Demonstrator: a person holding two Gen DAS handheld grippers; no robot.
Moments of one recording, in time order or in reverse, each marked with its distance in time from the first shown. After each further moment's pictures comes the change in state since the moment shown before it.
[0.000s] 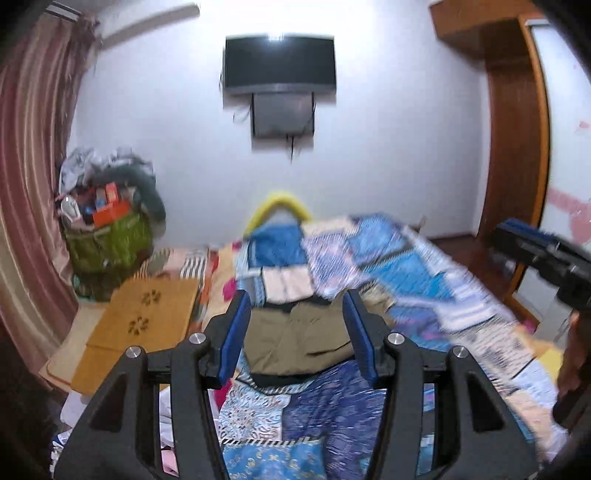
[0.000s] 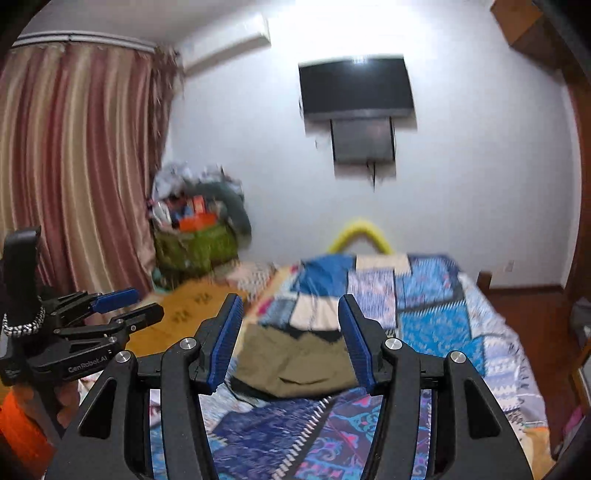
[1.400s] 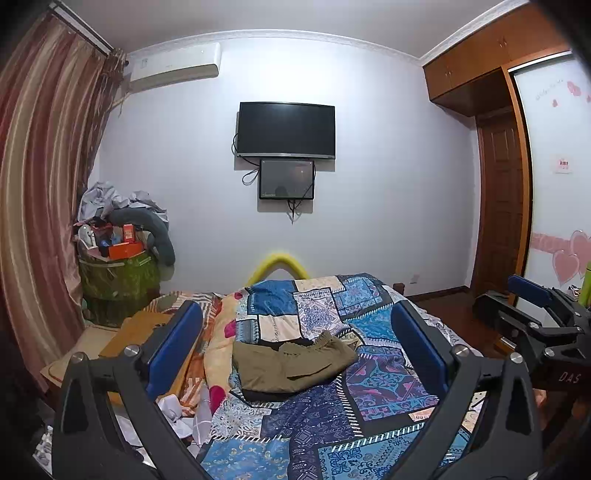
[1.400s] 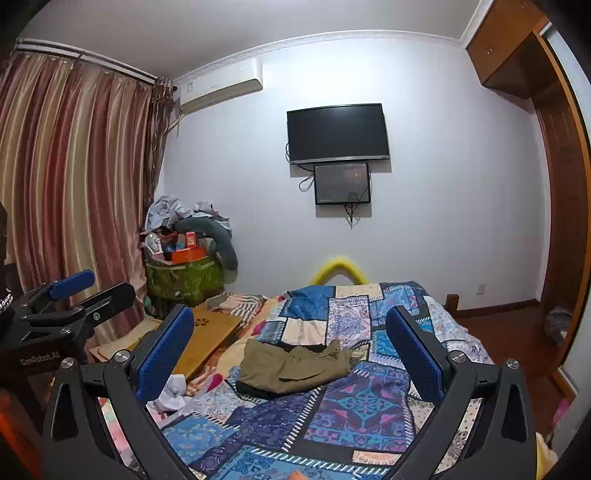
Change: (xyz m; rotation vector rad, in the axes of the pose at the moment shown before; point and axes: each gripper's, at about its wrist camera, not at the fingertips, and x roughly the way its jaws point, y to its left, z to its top) left arm -0.137 -0.032 -0.015 -0.044 -0.227 0.028; right arm -0.105 0.033 -0.022 0.002 -0.136 -0.098
